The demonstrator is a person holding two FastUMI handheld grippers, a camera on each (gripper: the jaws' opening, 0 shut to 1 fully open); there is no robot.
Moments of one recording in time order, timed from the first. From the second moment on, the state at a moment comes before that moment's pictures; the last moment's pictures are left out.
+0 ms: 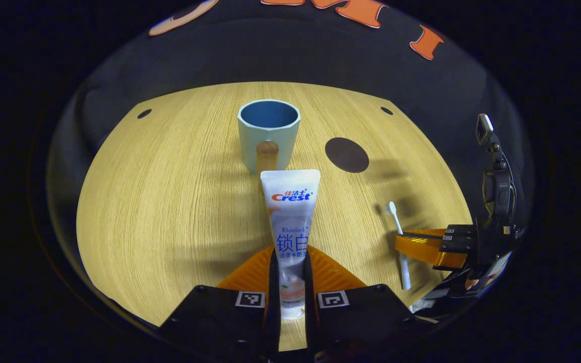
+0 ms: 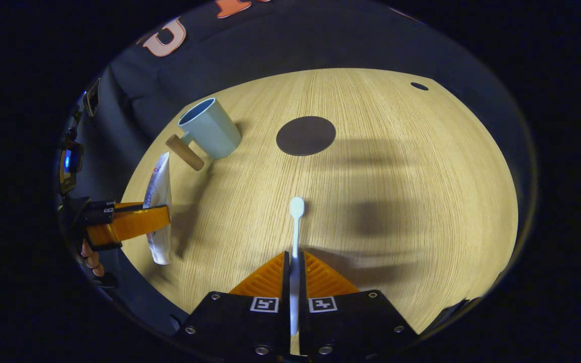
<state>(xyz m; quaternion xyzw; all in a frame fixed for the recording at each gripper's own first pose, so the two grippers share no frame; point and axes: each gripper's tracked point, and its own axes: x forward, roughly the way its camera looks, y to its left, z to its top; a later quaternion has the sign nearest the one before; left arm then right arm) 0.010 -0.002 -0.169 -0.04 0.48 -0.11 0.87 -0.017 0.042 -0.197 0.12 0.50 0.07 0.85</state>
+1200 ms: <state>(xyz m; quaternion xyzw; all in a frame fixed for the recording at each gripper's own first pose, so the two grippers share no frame) 0.082 0.010 -0.106 -0.06 0.23 -0.08 0.97 0.023 0.038 -0.141 0.12 0.33 0.11 0.93</state>
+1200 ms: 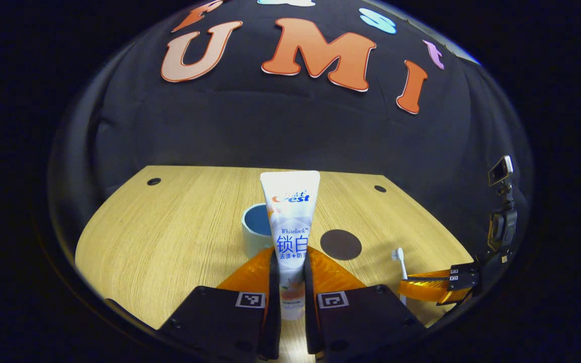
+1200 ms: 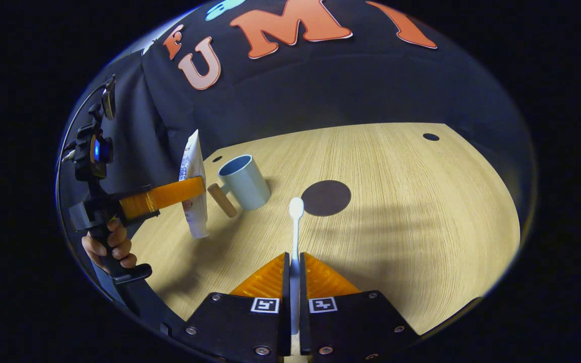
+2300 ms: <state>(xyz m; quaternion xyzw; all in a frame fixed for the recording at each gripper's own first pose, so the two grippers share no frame) 0.191 0.052 -0.044 -0.13 0.05 -0.03 0.99 0.102 0.035 -0.047 0.12 0.18 0.13 0.97</state>
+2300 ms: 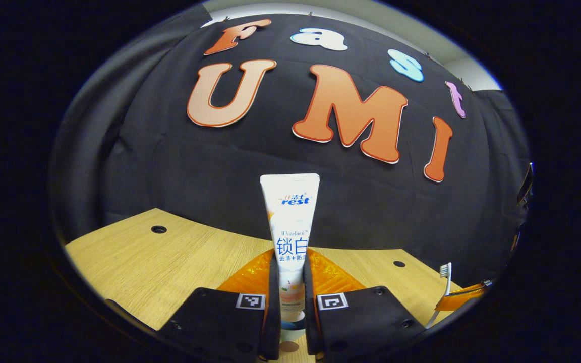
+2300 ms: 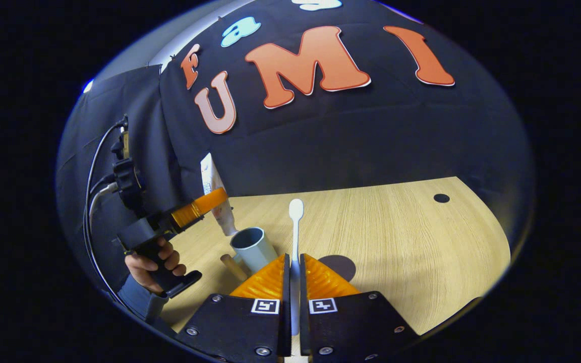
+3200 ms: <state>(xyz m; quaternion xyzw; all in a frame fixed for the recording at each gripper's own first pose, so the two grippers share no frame) 0.200 0.054 -0.111 -0.17 0.12 -0.05 0.98 0.167 0.073 -0.014 0.15 0.12 0.16 0.97</state>
